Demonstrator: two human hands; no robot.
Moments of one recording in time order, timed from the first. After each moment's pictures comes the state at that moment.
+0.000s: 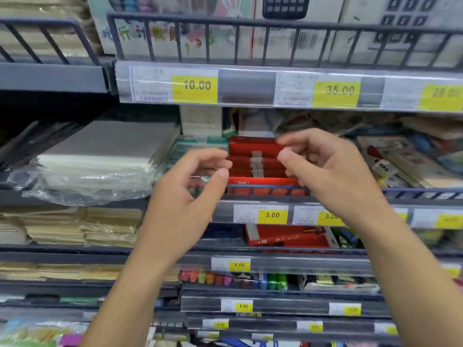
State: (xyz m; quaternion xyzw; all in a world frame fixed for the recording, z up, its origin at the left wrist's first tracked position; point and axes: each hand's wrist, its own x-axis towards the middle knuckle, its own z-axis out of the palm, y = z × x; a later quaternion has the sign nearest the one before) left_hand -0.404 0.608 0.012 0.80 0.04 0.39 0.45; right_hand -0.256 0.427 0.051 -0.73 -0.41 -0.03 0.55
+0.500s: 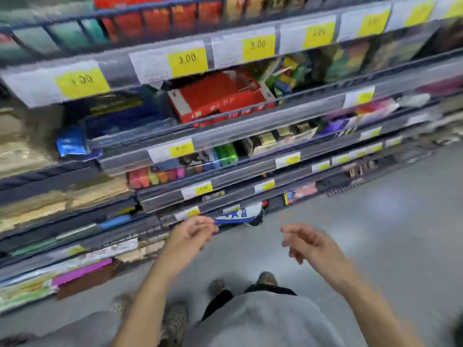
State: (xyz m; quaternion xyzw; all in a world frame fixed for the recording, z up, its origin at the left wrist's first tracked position) left_hand -0.491 0.526 -0.257 0.73 0.23 -0.14 0.63; right_hand -0.456 0.240 -0.230 -0.76 0.09 0.26 0.59
